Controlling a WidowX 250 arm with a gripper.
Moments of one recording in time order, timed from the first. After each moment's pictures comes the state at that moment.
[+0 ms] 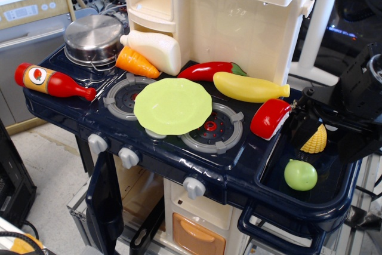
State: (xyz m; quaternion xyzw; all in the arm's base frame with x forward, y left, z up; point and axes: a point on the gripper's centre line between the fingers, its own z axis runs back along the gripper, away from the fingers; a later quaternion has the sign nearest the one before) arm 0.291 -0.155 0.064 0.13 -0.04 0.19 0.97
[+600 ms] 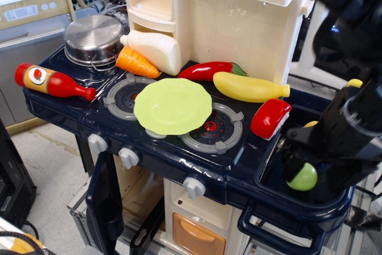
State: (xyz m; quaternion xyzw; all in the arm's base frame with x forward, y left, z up) arm 0.287 -0.155 0.015 0.08 -0.05 0.22 0.97
